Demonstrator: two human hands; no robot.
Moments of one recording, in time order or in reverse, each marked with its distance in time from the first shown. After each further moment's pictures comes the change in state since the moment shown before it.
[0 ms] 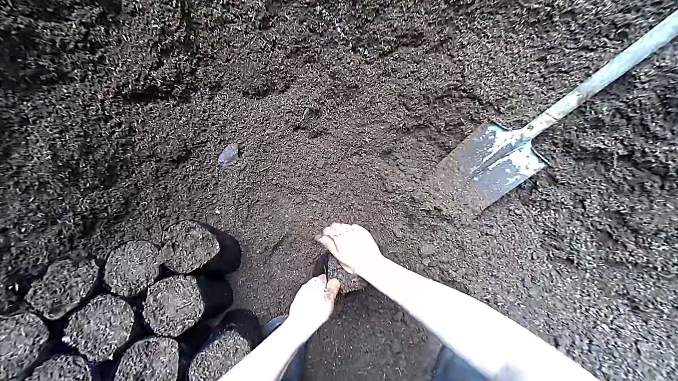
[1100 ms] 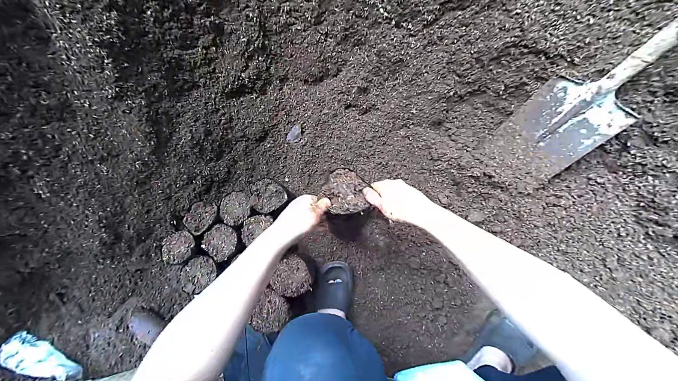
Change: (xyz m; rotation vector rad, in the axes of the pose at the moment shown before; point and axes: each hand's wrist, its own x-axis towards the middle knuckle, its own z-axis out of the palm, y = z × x) left_hand -0.109 0.014 -0.082 -0.217 0.276 0.050; right_hand -0.066 -0.049 -0.088 0.298 -0.146 0.069
